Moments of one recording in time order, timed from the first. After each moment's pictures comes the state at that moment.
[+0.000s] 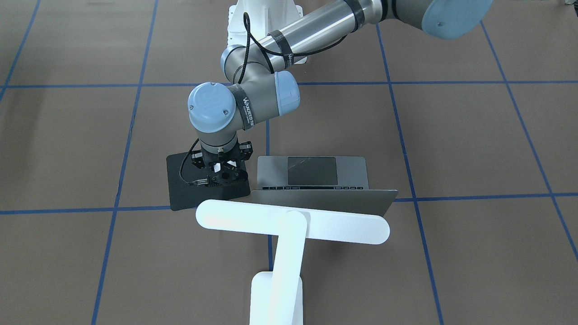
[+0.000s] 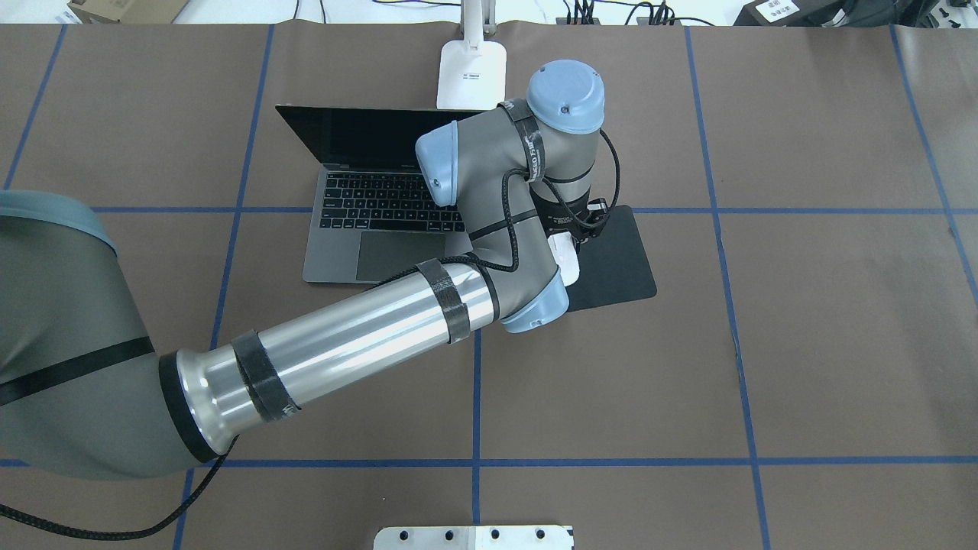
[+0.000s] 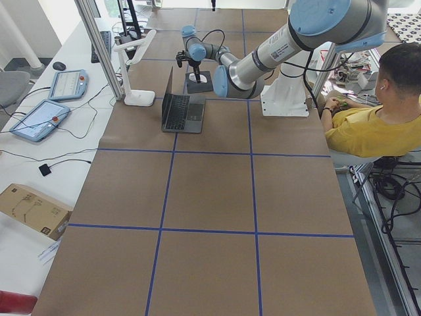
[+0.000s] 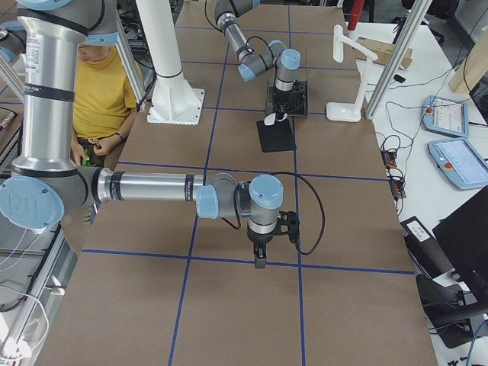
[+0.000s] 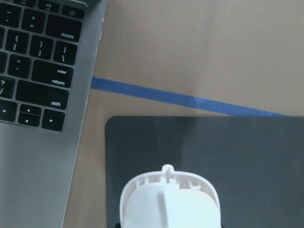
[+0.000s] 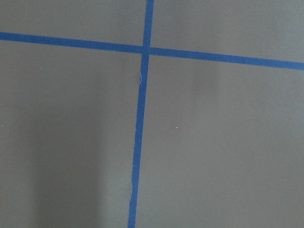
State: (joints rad) left arm -0.55 -2.86 -0.83 -1.79 -2.08 -1.36; right arm 1.48 -1.71 1.71 -1.52 2.25 0.03
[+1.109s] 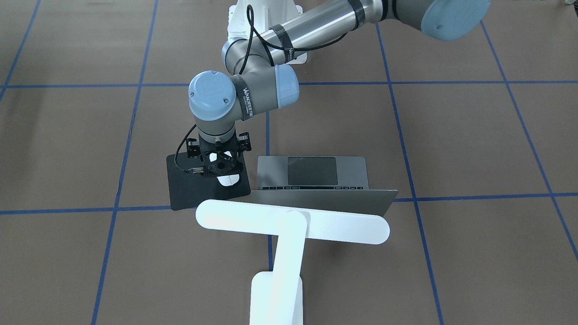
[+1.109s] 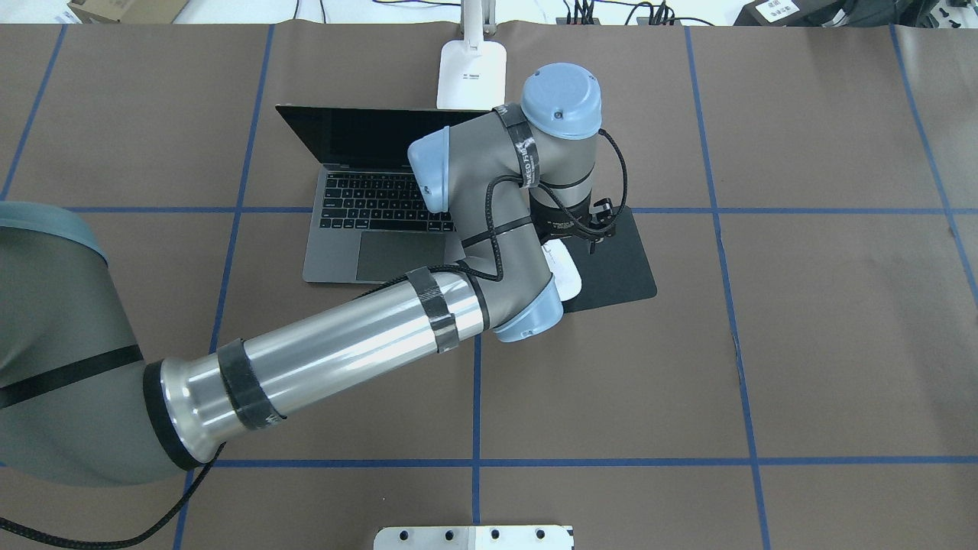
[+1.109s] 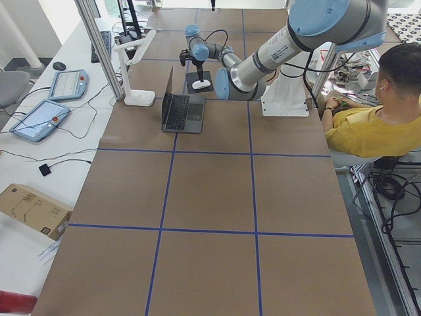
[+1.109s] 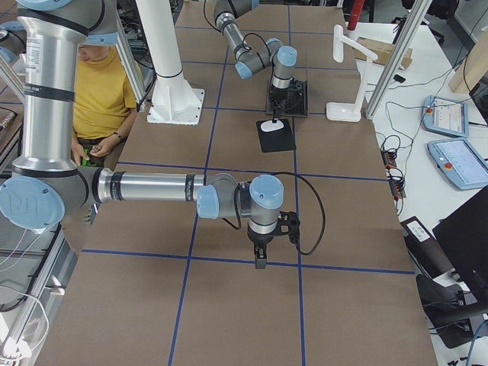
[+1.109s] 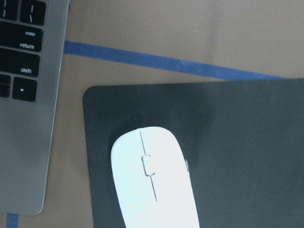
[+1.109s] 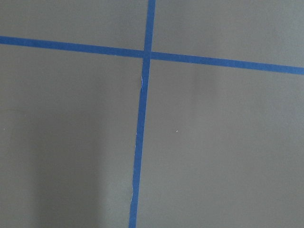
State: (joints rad) left arm -0.56 -2.78 -0.98 -1.78 -2.09 -1.33; right arm 1.48 -1.71 1.71 -1.51 2.24 0.03
